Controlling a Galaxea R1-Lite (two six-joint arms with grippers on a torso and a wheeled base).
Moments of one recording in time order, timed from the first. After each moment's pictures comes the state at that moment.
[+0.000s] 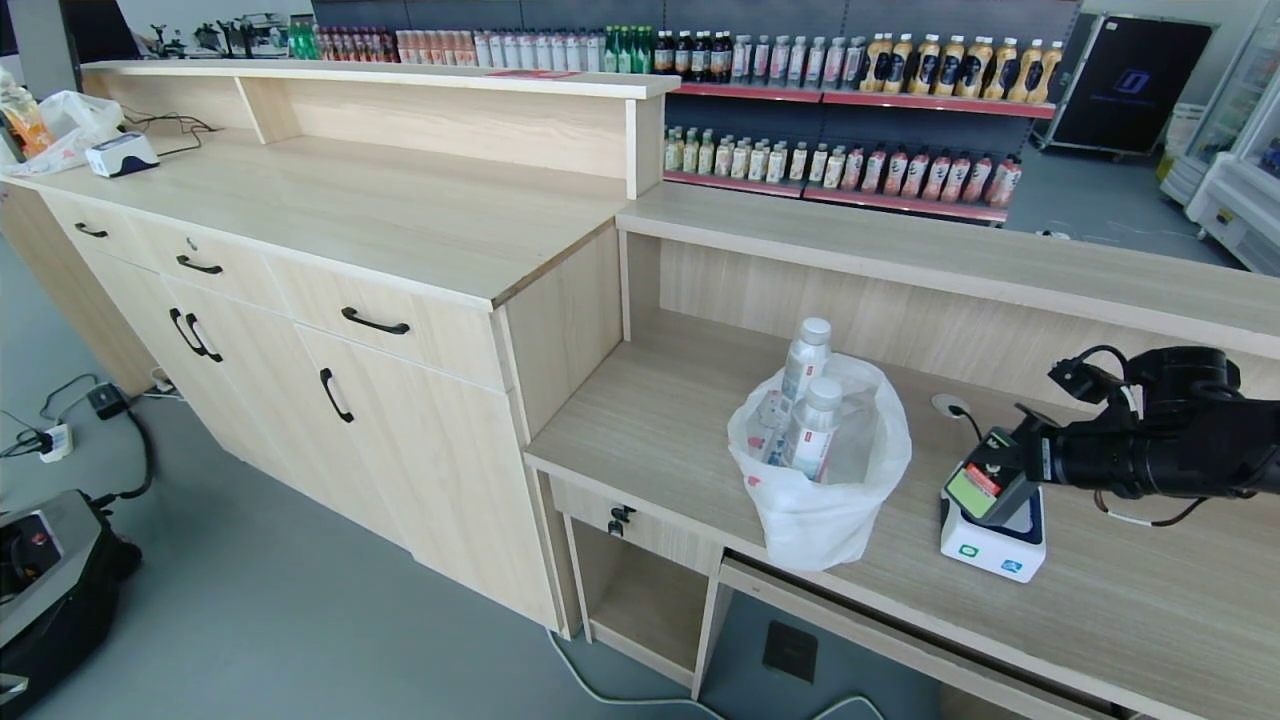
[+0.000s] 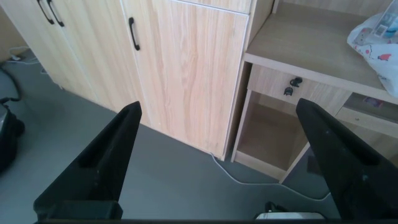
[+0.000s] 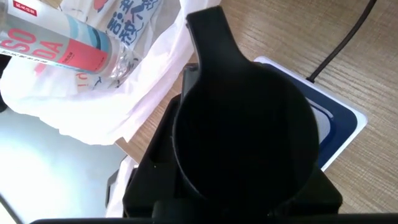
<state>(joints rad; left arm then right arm) 0.00 0.00 0.00 0.00 0.00 0.00 -0.28 2.09 -1.10 -0.26 0.57 -0.13</state>
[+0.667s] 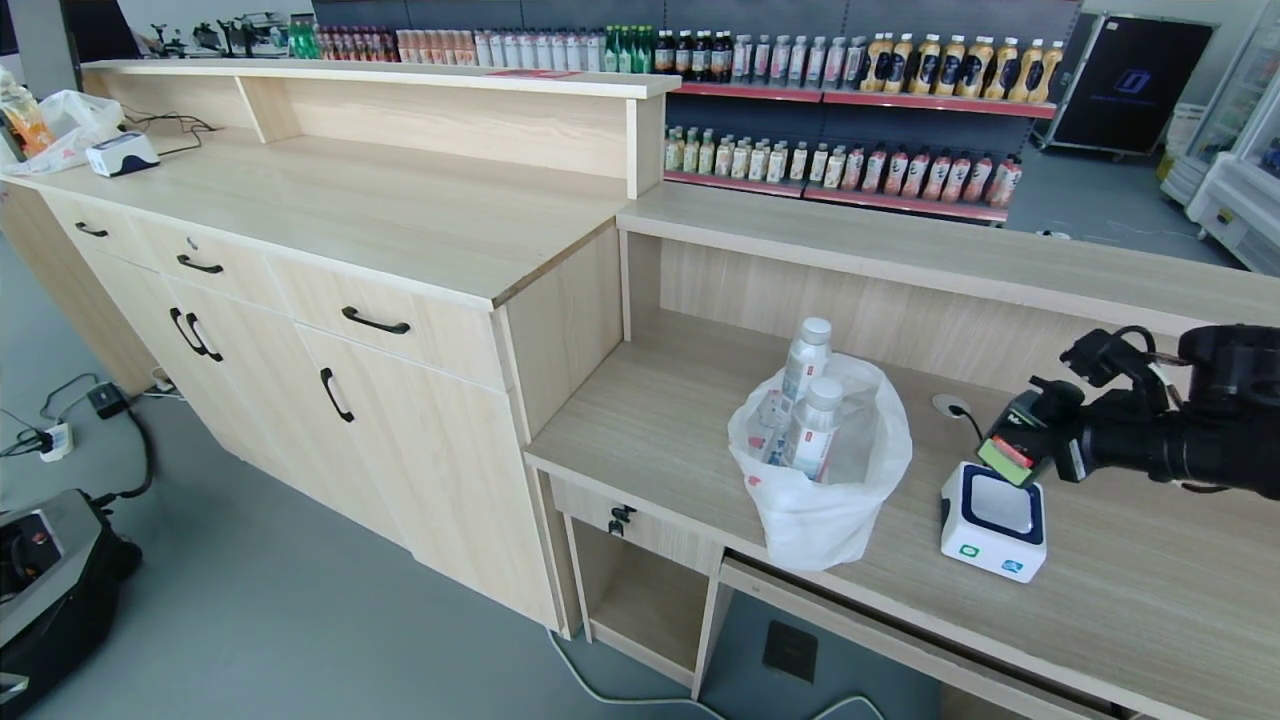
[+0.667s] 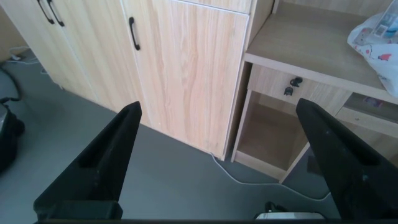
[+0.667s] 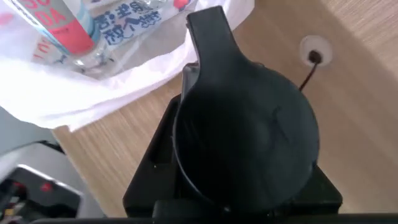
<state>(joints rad) 0.00 0.00 0.00 0.00 0.00 0.00 -0.30 1.95 -0.96 -0.50 0.56 -0.65</state>
